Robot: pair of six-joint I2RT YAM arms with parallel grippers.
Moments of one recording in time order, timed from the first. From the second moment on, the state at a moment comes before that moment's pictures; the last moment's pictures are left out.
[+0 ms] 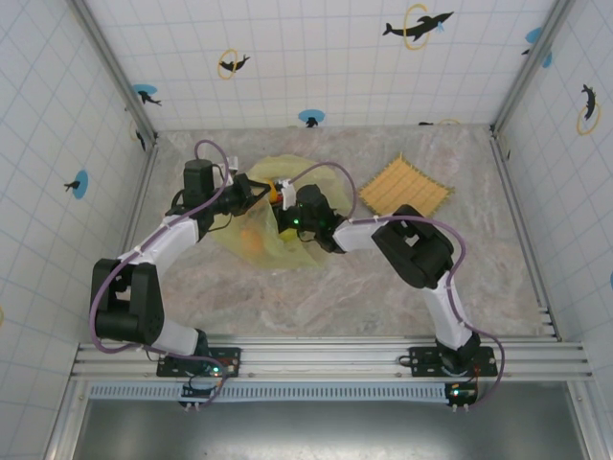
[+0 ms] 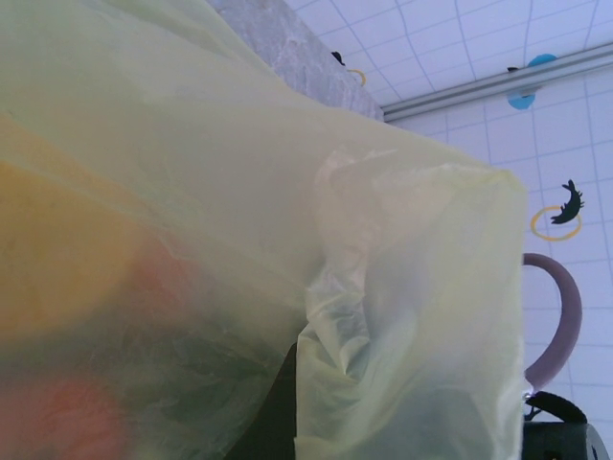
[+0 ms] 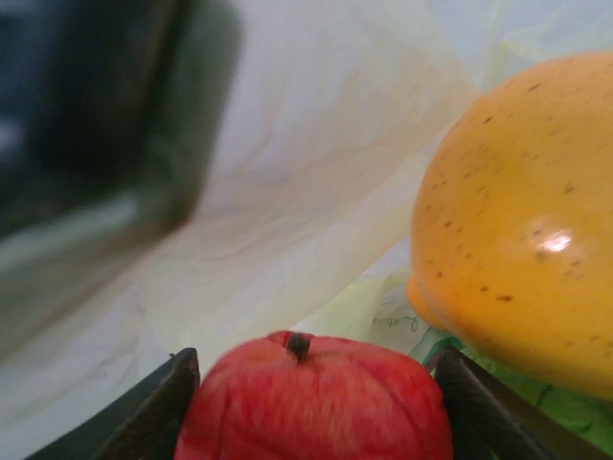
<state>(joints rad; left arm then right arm) -0.17 1.47 0.89 0.05 0.76 -0.84 0.84 2.17 1.27 0.66 -0.38 0.56</state>
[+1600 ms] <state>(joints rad) -0.17 1.47 0.89 0.05 0.75 -0.84 0.69 1.54 0.93 0.21 -0.24 0.12</state>
